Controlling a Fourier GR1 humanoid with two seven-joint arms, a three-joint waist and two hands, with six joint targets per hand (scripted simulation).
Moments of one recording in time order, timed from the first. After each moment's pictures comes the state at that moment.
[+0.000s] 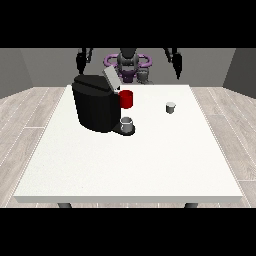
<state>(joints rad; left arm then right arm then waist) 0.00 0.13 0.01 -1.57 -0.02 -0.01 0.03 -0.01 -0.11 -0.01 -1.59 -0.01 0.00 -0.02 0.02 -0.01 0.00</state>
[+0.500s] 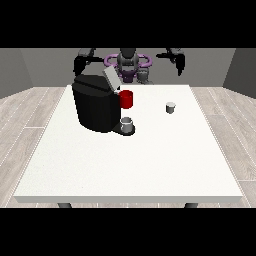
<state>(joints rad) 0.04 0.17 0.06 -1.54 0.06 -0.14 -0.18 0.02 -0.05 -0.06 -1.54 -0.01 -0.07 -0.08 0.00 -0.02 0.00</state>
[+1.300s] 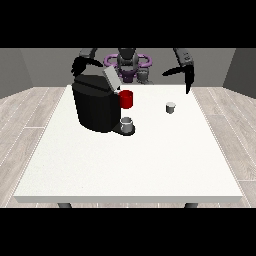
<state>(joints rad) -0.23 0.37 0.19 -1.24 -0.03 -0.21 -0.12 -0.05 -0.01 0.00 -1.60 -0.01 -0.12 -0.08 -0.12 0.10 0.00</state>
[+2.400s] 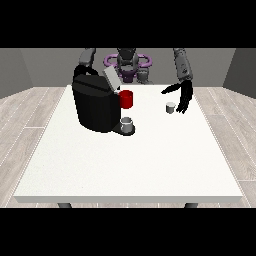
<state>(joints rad) -0.46 0.40 0.12 -0.83 -0.26 -0.14 -0.16 -0.18 -0.03 -0.01 -1.45 0.03 -0.17 -0.04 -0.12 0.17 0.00</state>
